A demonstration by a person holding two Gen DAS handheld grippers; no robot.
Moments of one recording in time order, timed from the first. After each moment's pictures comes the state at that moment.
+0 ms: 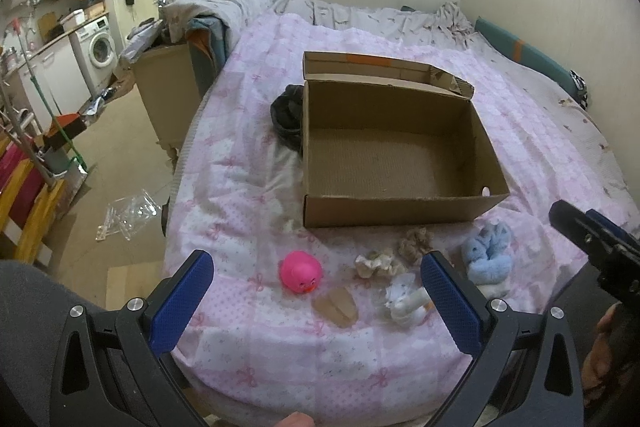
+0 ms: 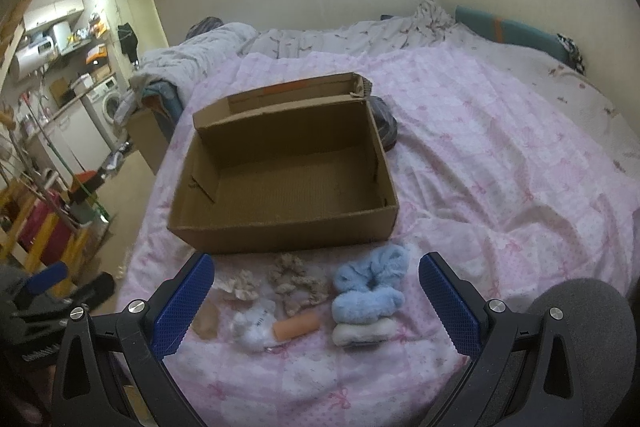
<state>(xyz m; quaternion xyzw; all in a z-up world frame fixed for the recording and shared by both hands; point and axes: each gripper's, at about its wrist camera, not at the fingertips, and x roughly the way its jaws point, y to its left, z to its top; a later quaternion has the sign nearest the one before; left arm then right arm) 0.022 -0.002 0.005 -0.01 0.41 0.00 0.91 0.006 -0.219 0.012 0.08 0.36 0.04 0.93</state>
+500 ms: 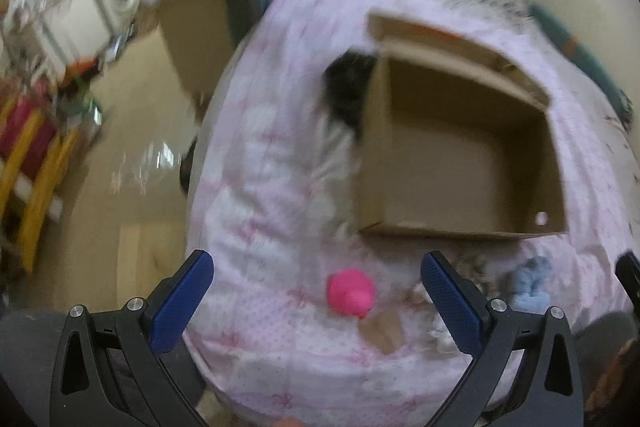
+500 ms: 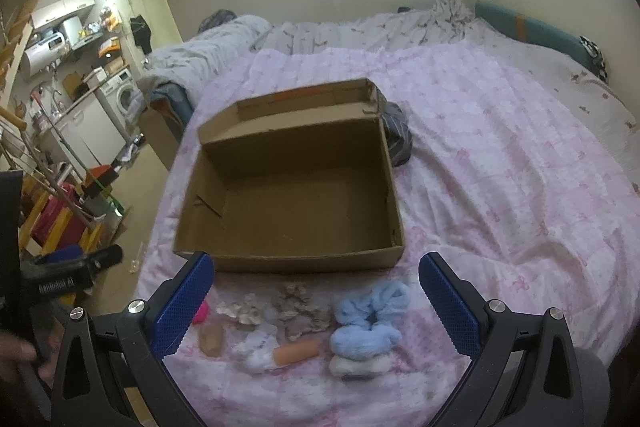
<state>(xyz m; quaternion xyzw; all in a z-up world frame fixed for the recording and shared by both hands) 0.102 0.054 -0.010 -0.07 0.52 0.06 0.85 0.053 -0.239 0.026 0.08 0.38 0.07 0.92</state>
